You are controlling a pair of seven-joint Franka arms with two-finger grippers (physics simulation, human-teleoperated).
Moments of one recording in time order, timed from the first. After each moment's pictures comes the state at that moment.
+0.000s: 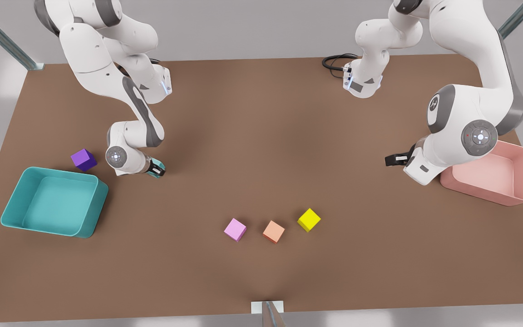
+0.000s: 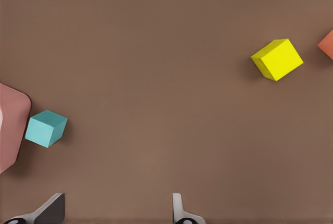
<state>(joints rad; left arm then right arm) -0.01 0.27 -0.17 -1.44 0.04 1.45 -0.25 0.14 0.29 -0.02 -2.41 0.09 2.43 0.60</state>
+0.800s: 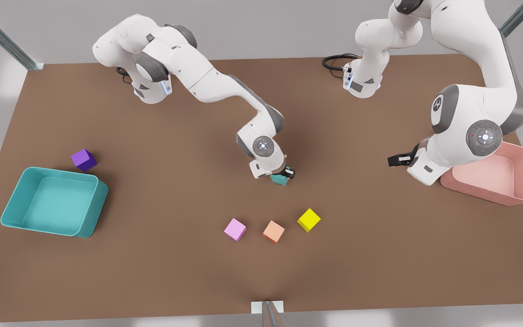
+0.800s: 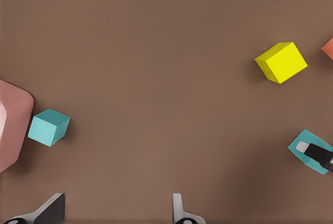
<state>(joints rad) 0.01 0.27 -0.17 -1.44 0.04 1.45 -0.25 0.86 0.91 0.00 -1.31 0.29 2.33 1.16</state>
